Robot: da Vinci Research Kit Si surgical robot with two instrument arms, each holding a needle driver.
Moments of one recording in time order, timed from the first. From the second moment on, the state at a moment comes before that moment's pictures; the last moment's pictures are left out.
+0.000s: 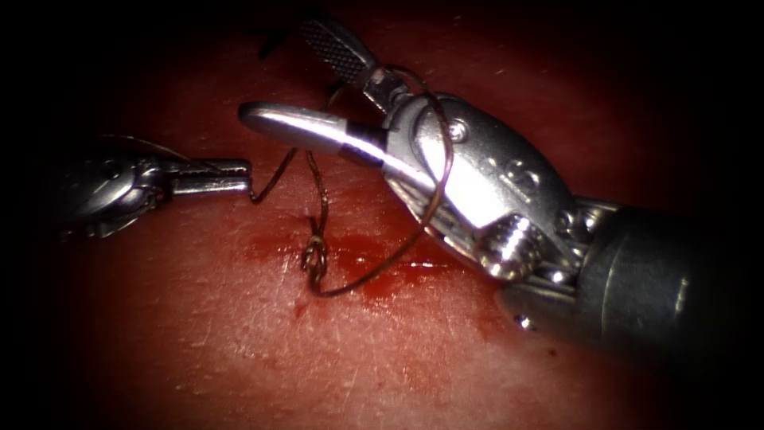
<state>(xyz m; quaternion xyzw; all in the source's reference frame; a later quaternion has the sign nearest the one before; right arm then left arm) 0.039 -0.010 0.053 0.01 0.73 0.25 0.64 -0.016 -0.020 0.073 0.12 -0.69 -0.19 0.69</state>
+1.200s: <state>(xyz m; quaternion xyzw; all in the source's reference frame) 0.041 -0.012 0.066 0.11 0.36 0.52 0.77 -0.015 -0.023 0.066 0.10 -0.68 -0.18 0.70</state>
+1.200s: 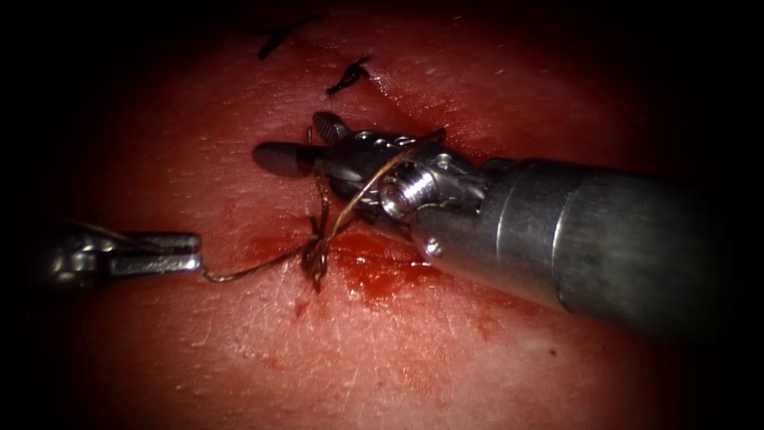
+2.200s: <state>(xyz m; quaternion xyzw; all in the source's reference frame) 0.038 -0.018 0.058 0.06 0.55 0.40 0.73 -0.007 0.006 0.080 0.05 -0.54 -0.25 0.80</state>
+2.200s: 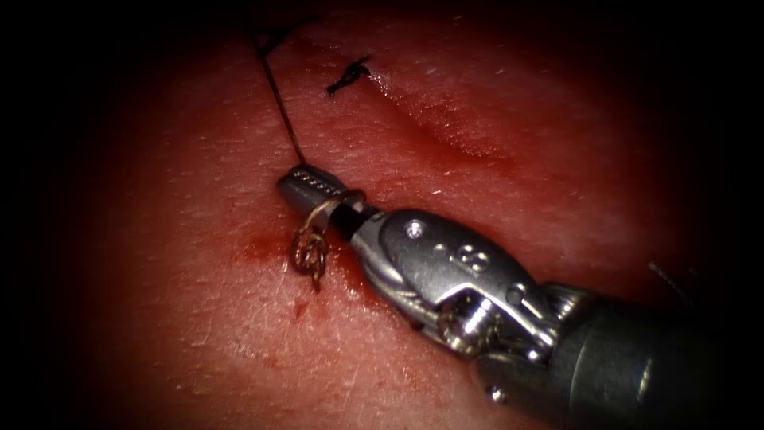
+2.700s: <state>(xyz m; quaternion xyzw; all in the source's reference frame) 0.034 -0.023 0.058 0.05 0.54 0.39 0.74 -0.007 0.009 0.074 -0.09 -0.54 -0.20 0.82</state>
